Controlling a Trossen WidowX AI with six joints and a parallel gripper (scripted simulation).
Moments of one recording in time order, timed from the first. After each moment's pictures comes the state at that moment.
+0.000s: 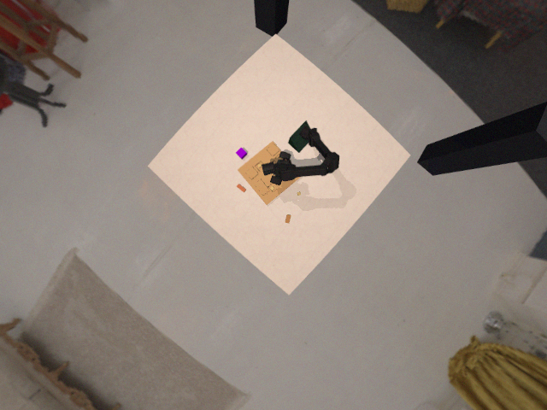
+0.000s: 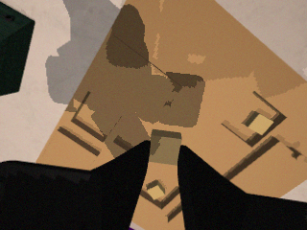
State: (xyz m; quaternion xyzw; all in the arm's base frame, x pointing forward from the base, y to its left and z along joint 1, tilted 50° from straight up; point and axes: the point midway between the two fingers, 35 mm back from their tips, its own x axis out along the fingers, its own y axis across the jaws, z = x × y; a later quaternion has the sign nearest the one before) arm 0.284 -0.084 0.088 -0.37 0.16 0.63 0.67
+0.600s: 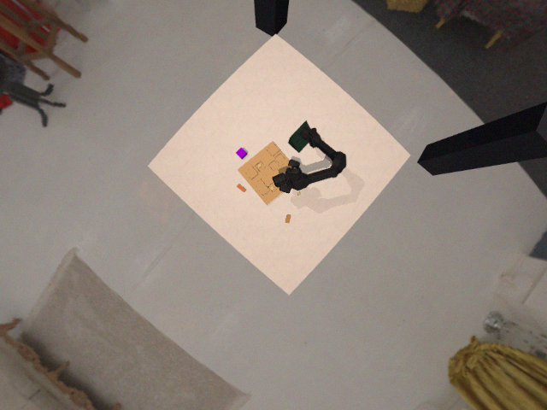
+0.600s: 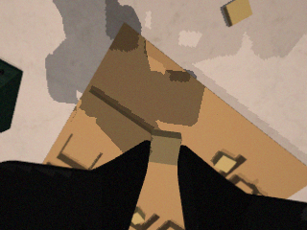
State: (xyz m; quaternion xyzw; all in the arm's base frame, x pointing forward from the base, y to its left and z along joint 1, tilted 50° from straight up) arm 0.292 -0.040 0.139 -0.38 0.16 0.62 0.67
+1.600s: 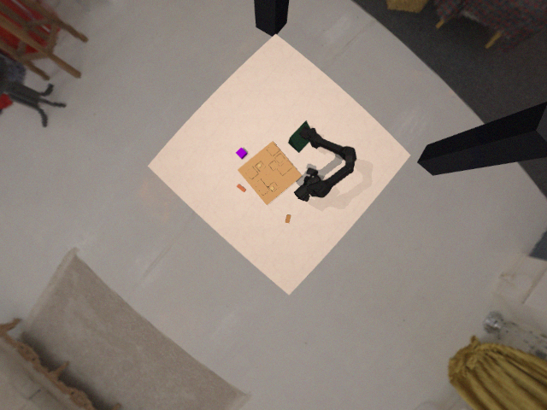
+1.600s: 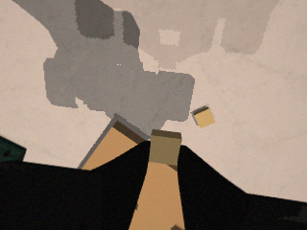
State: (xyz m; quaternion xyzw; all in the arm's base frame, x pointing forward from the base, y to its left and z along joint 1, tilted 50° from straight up) arm 0.270 0.039 0.221 -0.37 0.15 0.63 0.67
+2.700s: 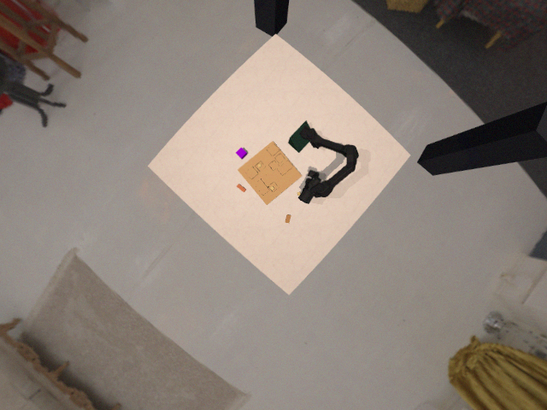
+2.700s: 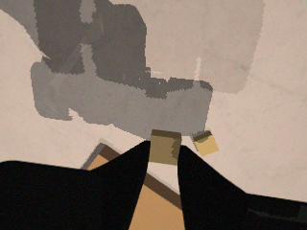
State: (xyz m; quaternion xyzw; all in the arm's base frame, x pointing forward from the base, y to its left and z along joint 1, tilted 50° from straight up) arm 0.274 0.079 0.209 -0.37 0.14 0.63 0.67
